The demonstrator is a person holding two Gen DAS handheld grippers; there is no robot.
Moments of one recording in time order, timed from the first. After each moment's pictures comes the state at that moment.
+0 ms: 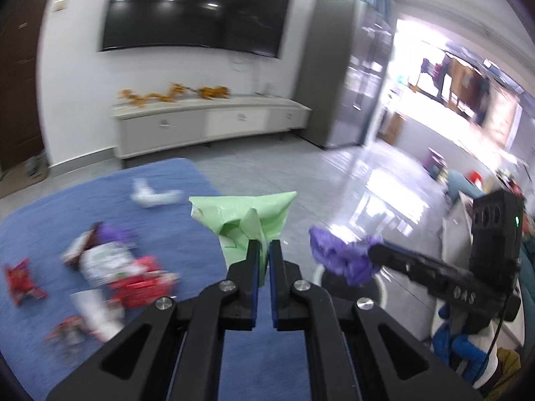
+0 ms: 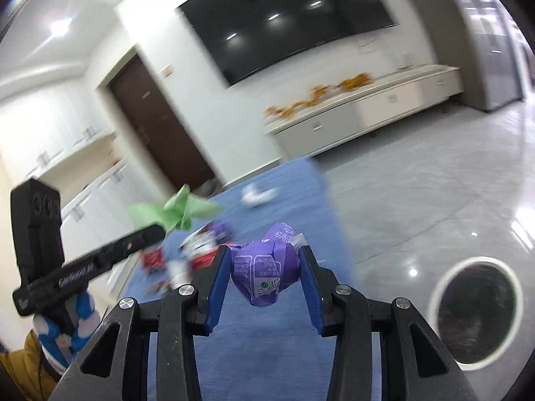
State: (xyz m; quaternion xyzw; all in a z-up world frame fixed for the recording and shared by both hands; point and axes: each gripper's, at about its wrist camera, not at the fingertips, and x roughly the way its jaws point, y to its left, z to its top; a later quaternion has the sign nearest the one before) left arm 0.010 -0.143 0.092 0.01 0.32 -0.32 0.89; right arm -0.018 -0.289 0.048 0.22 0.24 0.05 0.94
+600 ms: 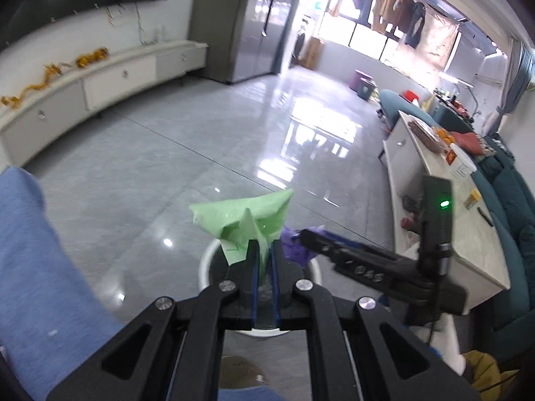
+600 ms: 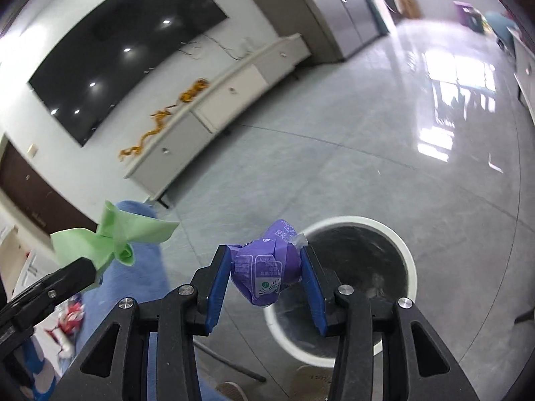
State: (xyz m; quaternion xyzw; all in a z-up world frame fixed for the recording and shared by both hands) left arm 0.023 -0.407 0.011 0.10 0.41 -0.47 0.77; right arm -0.049 -0.497 -0.069 0.36 0.29 -0.18 0.87
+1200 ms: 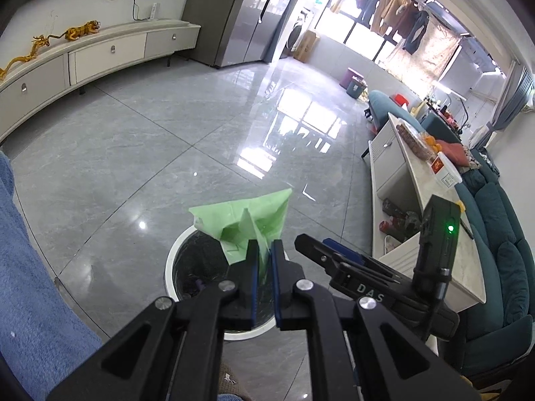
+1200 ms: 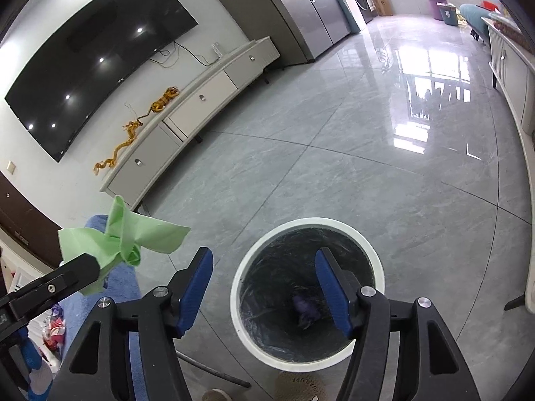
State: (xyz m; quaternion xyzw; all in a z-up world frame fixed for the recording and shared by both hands) left arm 0.034 -0.426 0.001 0.06 0.44 -0.49 0.75; right arm -0.080 -0.508 -0.060 0.36 0.28 -0.22 0.87
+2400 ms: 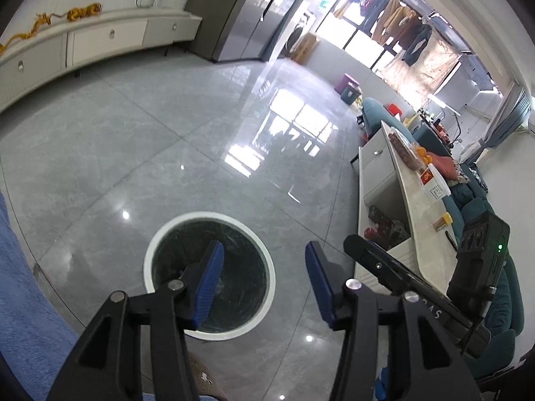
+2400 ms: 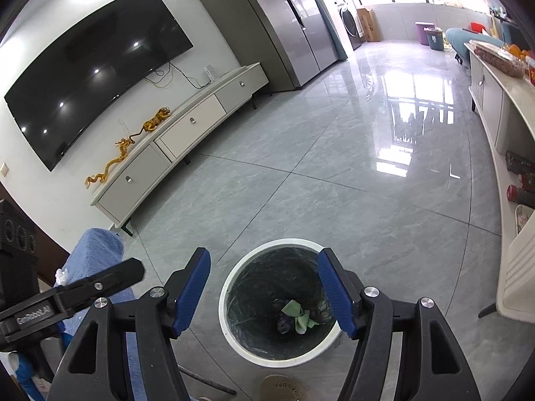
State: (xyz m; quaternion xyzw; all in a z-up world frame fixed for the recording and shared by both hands) left arm 0.036 -0.429 -0.009 0.02 0.46 -0.50 0.74; right arm -0.115 -0.502 -0.026 0.32 0.25 -0.27 0.87
